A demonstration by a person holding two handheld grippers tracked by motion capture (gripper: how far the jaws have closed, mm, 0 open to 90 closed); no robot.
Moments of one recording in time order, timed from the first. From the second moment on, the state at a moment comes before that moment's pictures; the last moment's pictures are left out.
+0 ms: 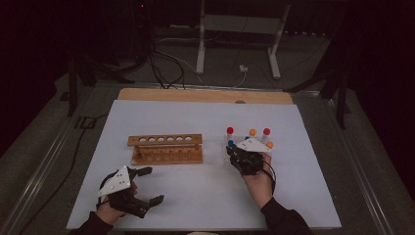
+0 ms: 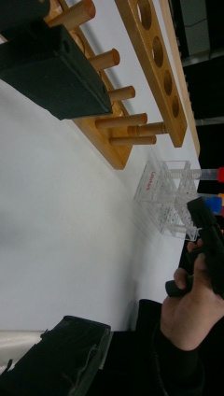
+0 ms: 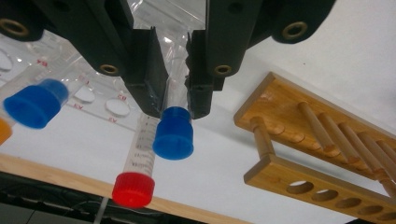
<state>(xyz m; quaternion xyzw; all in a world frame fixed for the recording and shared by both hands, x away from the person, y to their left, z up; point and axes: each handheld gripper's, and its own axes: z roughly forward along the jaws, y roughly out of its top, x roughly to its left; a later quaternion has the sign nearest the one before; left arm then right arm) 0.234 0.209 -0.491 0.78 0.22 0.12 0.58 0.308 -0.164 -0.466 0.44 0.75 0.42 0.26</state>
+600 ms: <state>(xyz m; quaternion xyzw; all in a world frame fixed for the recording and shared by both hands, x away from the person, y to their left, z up) 0.234 0.209 -0.492 0.77 0.23 0.12 0.58 0.292 -0.166 -0.437 0.40 0.74 0.45 0.30</state>
